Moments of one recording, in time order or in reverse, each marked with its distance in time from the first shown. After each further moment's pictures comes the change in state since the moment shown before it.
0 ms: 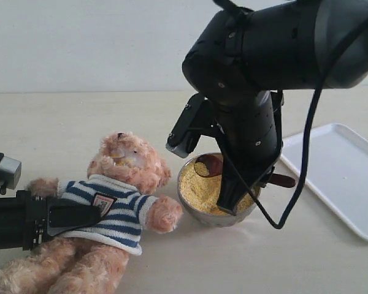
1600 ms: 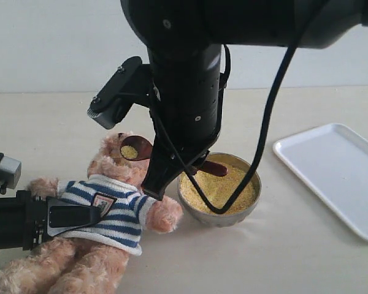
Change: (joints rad) left arm 0.000 0.000 0.000 0.000 0.000 0.009; right arm 0.107 0.014 -0.230 0.168 0.003 -0.042
